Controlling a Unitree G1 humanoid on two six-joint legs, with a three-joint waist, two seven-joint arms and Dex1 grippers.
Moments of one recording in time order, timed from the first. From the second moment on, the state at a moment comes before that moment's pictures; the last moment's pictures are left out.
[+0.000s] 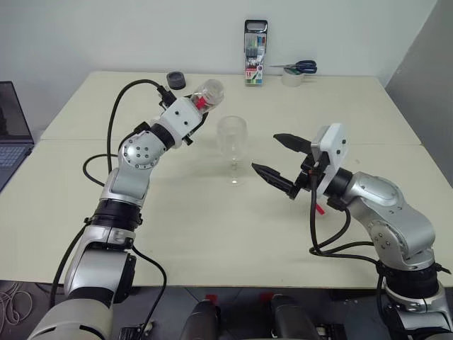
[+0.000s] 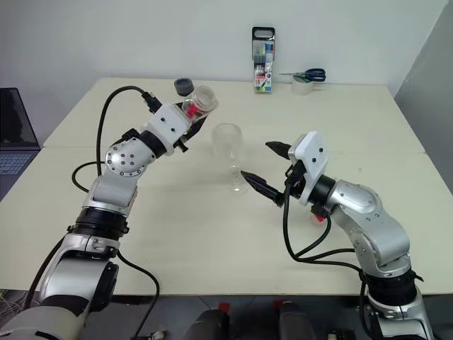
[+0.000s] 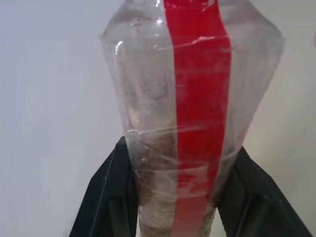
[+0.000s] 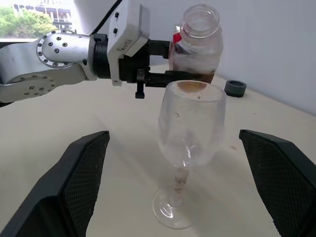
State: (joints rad) left arm -0.83 0.54 -0.12 0.49 0.21 -0.27 -0.42; right arm -0.44 -0.45 0.02 -0.50 0.50 0.62 0.59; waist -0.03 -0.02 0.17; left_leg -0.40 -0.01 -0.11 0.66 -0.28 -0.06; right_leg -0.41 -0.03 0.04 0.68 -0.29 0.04
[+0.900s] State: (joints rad) left arm -0.99 0.64 -0.25 0.79 0.58 -0.71 -0.12; right arm -0.44 -0.46 0.02 -0.49 0.50 0.64 0.57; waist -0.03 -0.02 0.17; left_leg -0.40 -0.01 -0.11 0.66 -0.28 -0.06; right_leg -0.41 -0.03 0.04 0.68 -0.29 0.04
